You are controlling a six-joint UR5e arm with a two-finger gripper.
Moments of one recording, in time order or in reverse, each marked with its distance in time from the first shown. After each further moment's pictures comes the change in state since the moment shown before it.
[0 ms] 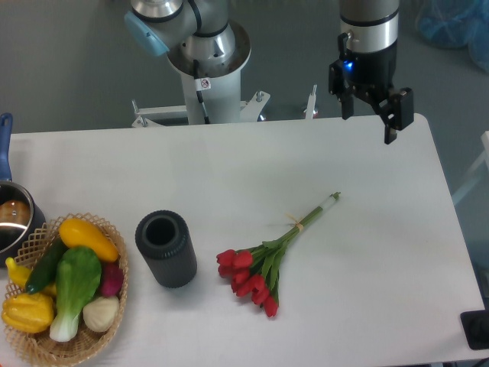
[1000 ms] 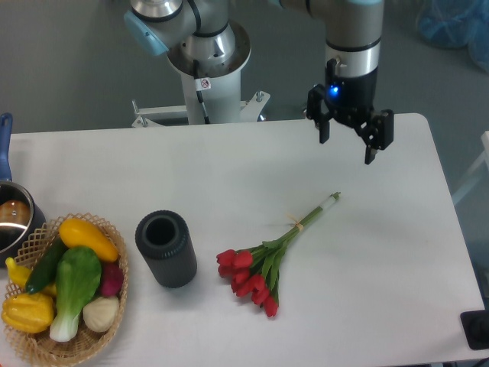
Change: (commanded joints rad) arm -0.024 -0.020 -0.138 0.120 -0.124 -0.310
